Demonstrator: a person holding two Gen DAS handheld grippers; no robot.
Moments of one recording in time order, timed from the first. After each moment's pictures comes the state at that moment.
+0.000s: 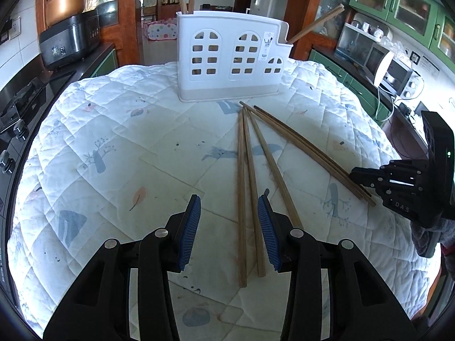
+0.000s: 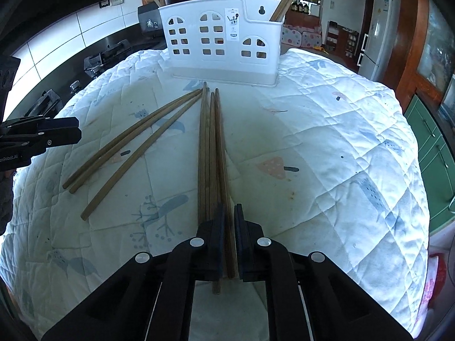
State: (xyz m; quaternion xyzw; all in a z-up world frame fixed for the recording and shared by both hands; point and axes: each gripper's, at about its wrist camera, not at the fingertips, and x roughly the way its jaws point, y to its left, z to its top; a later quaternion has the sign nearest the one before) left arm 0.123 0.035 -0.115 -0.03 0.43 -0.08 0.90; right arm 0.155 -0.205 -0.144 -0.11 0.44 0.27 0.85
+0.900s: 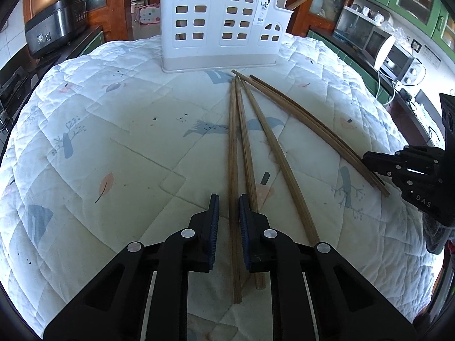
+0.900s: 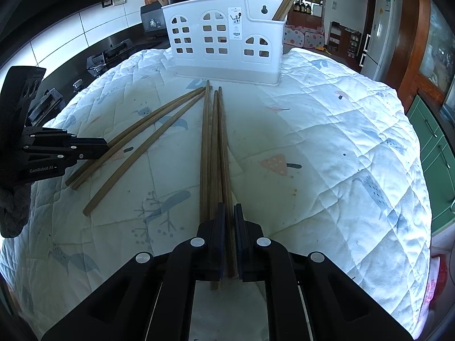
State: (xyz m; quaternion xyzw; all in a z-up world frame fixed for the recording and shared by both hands) left arm 0.143 0.023 -0.153 -0.03 0.48 -0.10 0.87; right arm 0.153 -0.205 -0.145 -0.11 0.44 0.28 0.85
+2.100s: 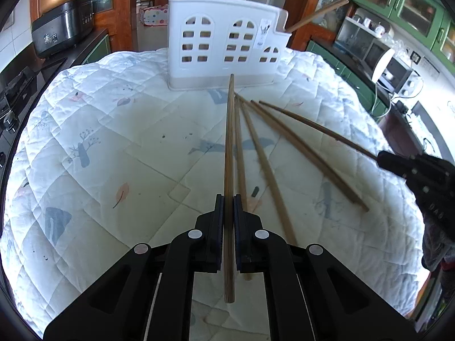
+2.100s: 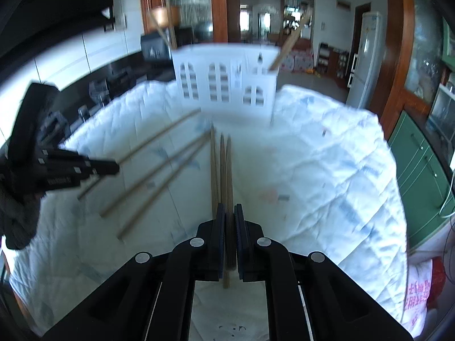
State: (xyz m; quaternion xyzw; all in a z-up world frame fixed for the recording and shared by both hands) left arm 0.136 0.029 -0.116 -0.05 0.47 -0.10 0.88; right arm 0.125 -0.207 -0.085 -0.08 0.37 0.26 0.89
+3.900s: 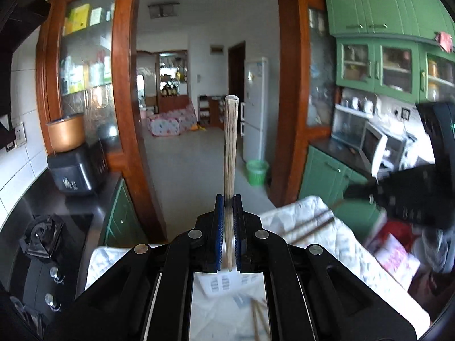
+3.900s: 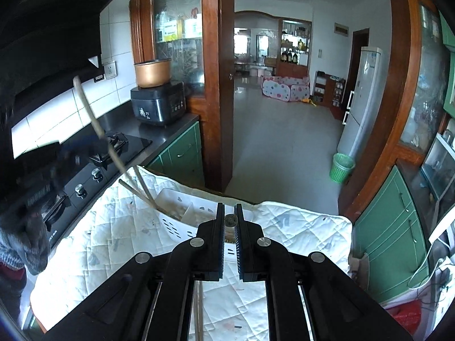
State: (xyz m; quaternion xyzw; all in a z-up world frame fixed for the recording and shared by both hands) left arm 0.236 0.031 0.142 0.01 0.21 -0.07 0.98; right arm 0.274 -0.175 0.131 -0.09 0.33 0.26 0.90
